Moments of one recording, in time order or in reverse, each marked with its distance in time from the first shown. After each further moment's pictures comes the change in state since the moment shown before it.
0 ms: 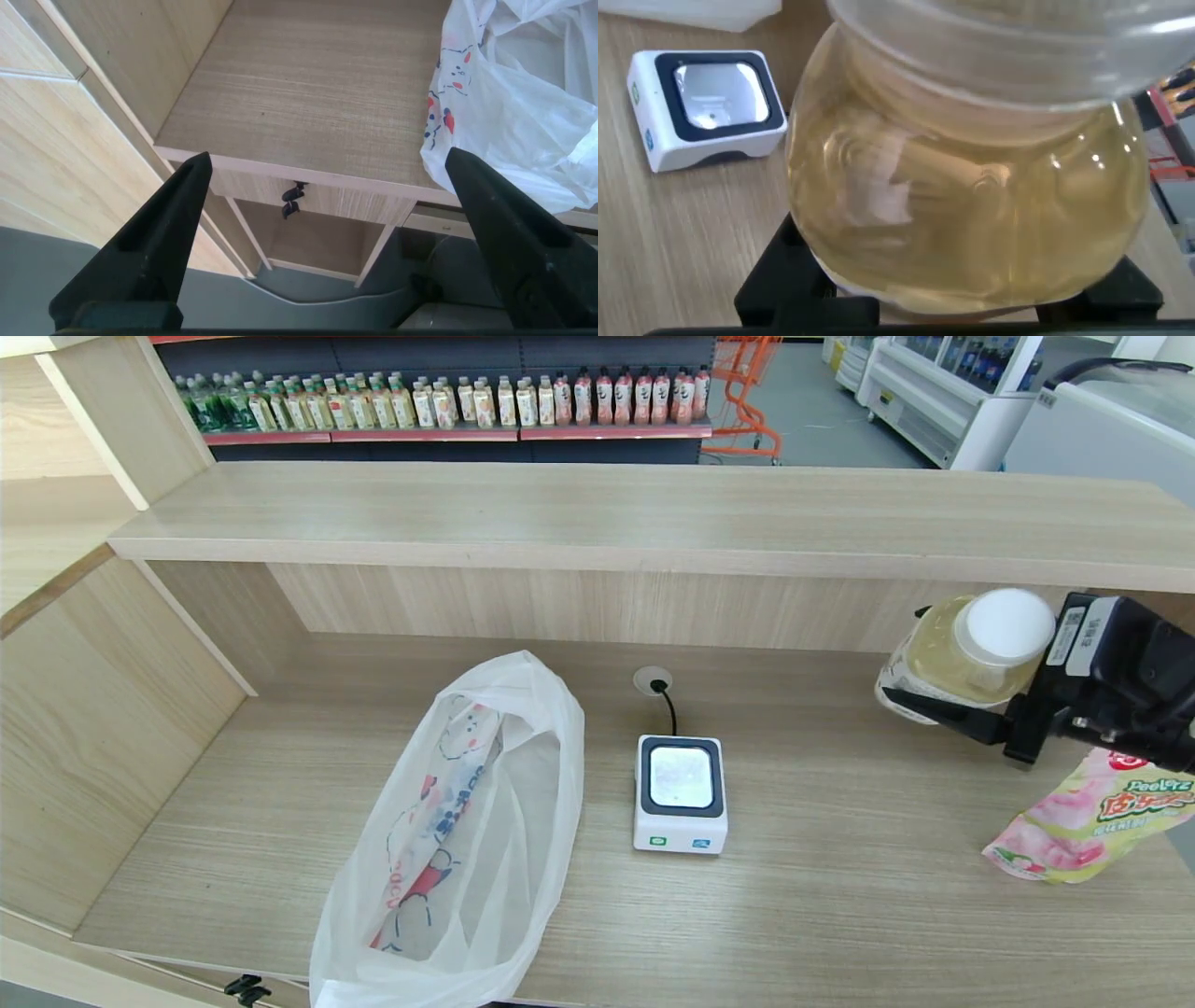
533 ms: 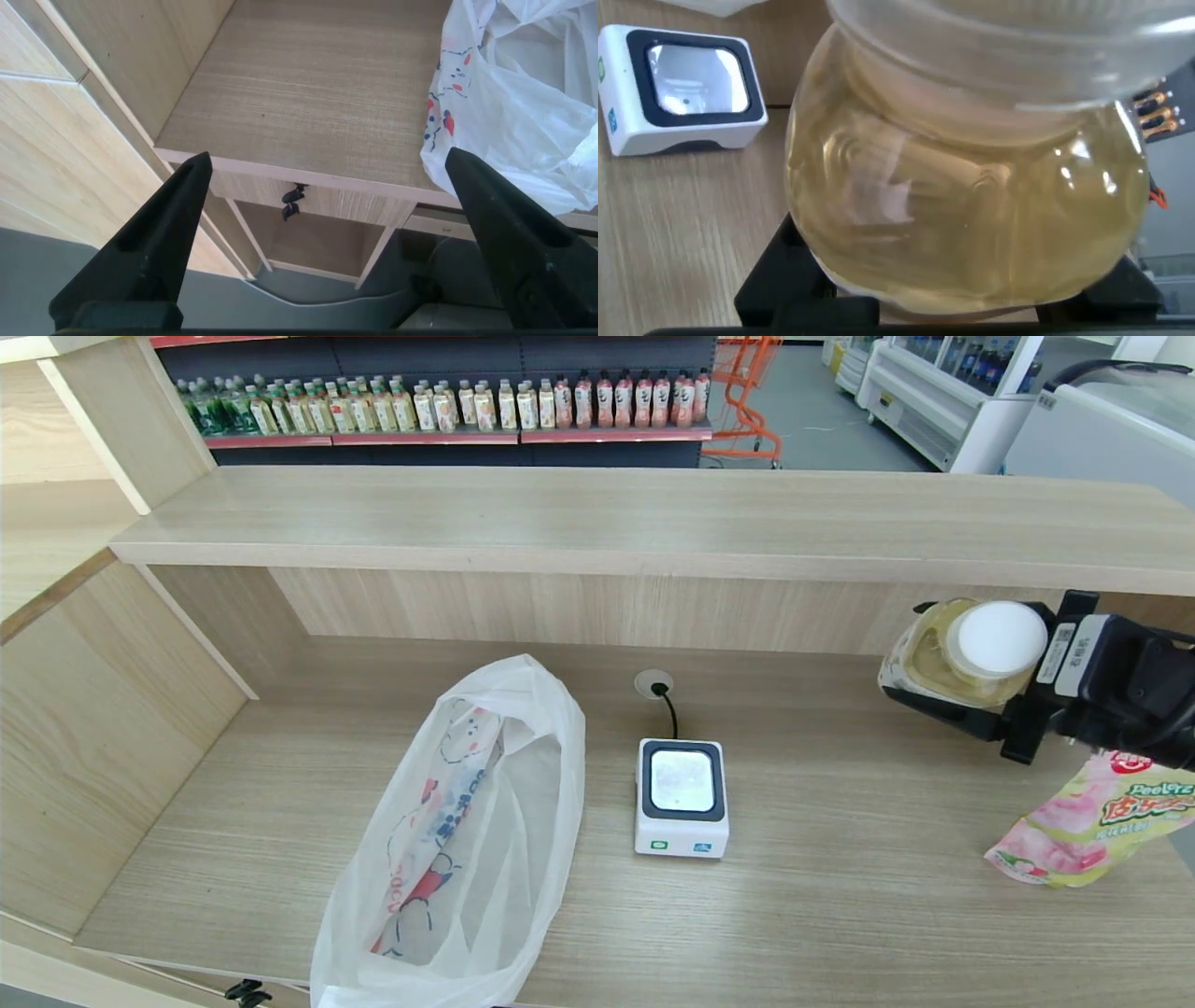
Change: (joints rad) left arm 0.000 0.000 0.000 0.000 0.000 -0.001; right arm 0.005 0.011 -0.013 -0.003 0.002 -0.098
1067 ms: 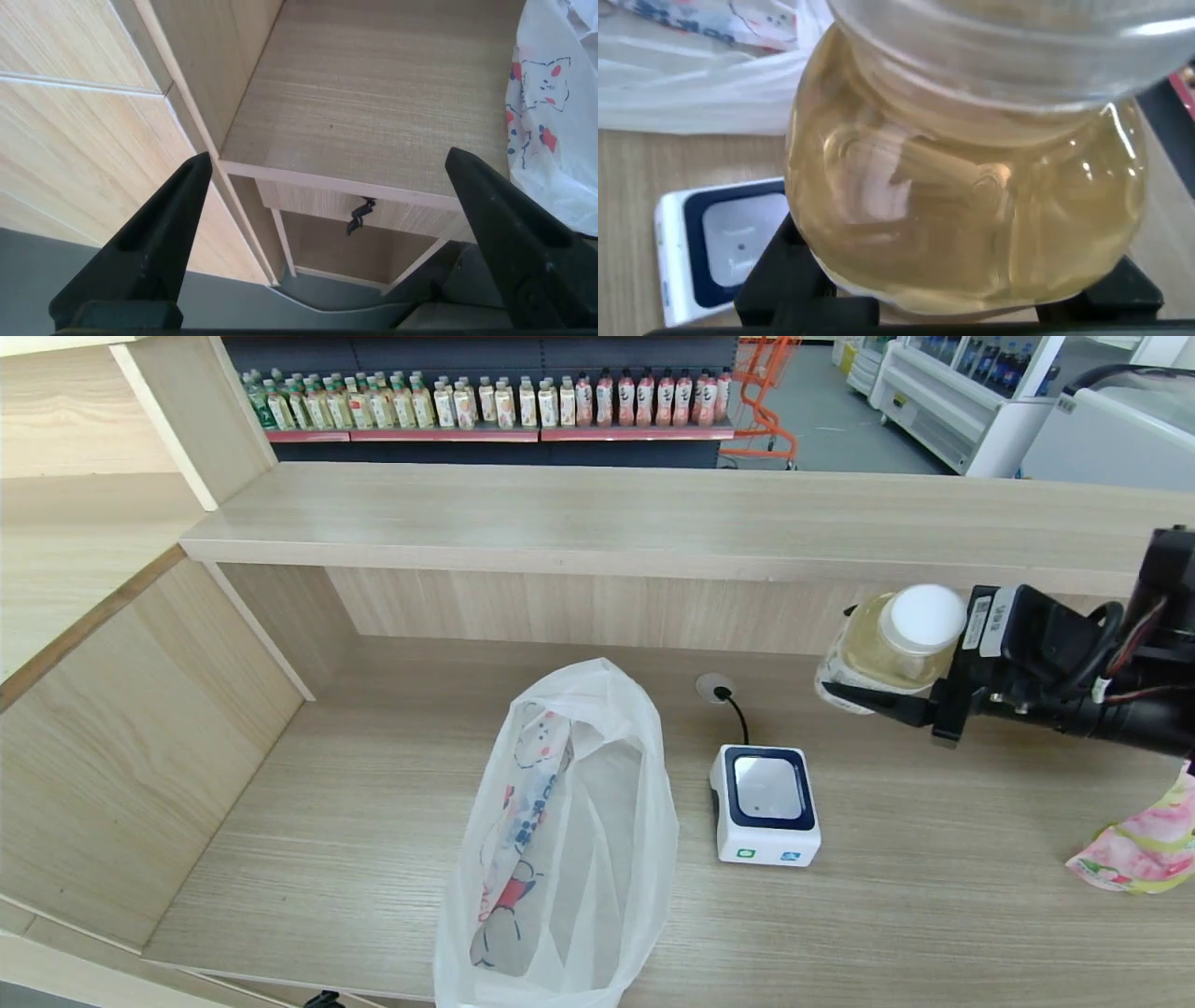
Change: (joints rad) left arm -0.001 0.000 0.000 0.000 0.000 -0.001; right arm 0.027 0.156 -0.112 0.001 0.098 0.121
